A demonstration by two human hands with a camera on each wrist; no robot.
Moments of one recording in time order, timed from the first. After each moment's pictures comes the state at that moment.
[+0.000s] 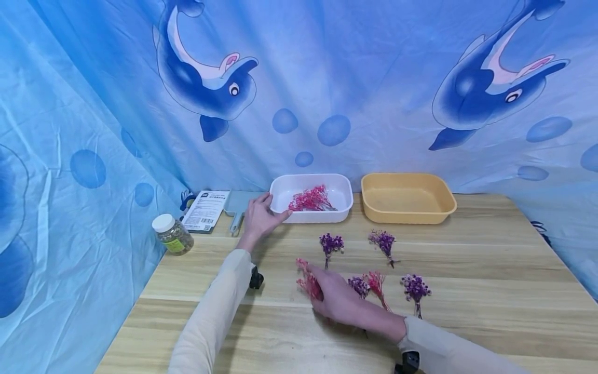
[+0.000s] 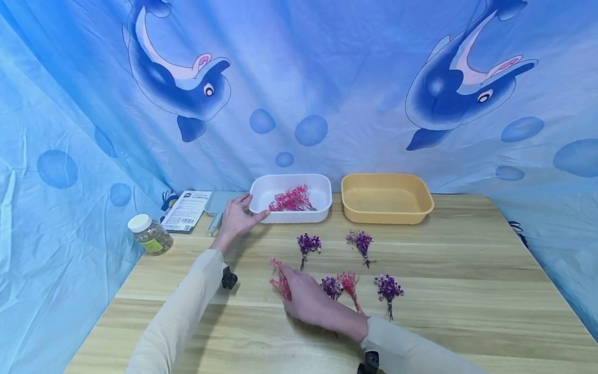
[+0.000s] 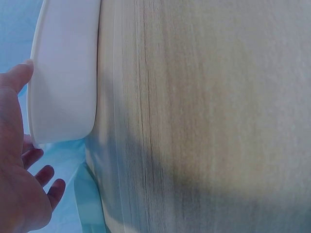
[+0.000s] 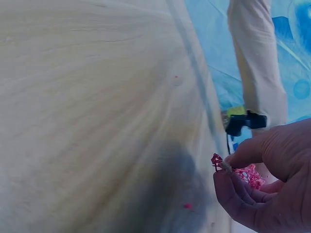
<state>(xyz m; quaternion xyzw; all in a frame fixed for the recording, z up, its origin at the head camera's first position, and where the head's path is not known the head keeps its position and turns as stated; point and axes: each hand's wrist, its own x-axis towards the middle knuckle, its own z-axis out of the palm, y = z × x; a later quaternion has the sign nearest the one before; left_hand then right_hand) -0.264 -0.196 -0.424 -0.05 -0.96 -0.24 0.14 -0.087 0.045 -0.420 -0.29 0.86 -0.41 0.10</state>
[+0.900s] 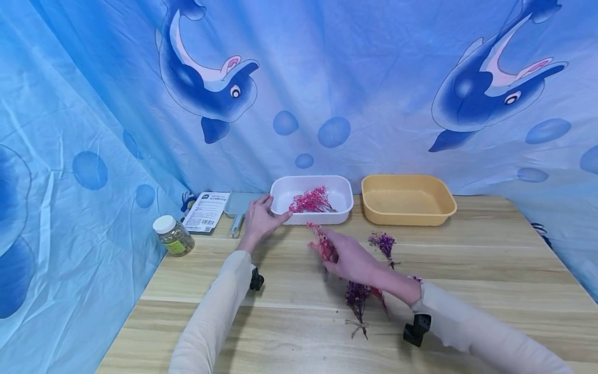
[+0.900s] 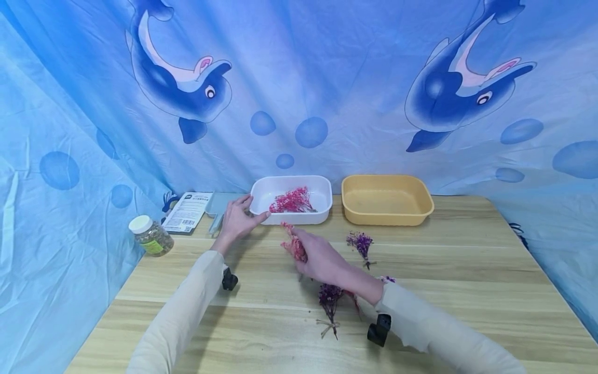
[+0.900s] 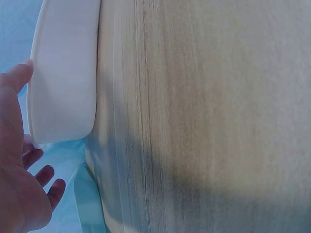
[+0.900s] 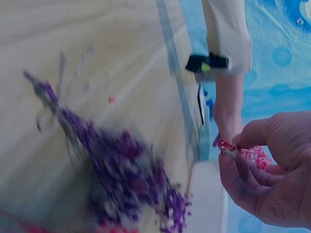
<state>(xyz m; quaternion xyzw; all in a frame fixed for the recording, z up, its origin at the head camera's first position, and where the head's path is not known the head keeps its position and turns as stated) -0.264 -0.196 -0.425 -0.05 -0.96 -0.24 0.14 -0.141 0.074 -0.376 -0.33 0.88 -0.35 0.01</state>
